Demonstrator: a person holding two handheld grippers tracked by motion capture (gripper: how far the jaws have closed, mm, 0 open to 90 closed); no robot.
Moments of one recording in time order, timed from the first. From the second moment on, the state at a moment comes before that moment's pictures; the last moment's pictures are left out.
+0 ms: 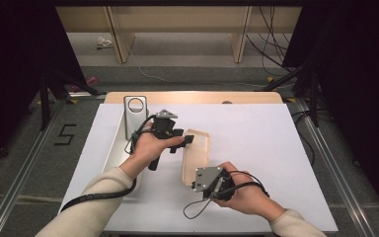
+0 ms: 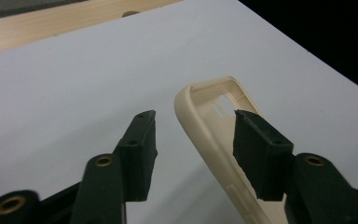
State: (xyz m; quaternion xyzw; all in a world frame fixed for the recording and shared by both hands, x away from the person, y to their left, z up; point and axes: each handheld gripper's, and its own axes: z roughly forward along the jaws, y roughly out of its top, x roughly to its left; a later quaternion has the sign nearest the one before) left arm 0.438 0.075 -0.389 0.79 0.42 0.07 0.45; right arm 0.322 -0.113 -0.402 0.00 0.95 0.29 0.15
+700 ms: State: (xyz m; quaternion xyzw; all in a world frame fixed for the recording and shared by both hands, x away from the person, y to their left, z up) left arm 0.425 0.061 -0.366 0.76 0.42 0.05 0.50; right arm 0.326 -0.110 -0.413 0.01 0.95 0.26 0.16
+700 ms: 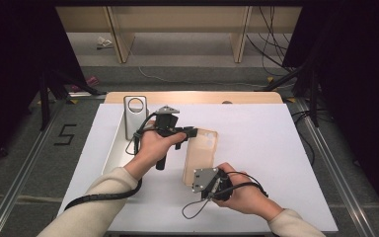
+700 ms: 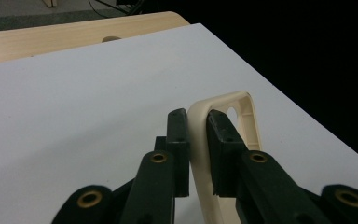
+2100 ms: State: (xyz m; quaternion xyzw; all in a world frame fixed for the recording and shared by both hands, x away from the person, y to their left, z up) left arm 0.415 0.110 -0.344 0.74 0.34 0.22 0.53; right arm 0.361 -0.201 -0.414 0.28 0.84 0.44 0.16
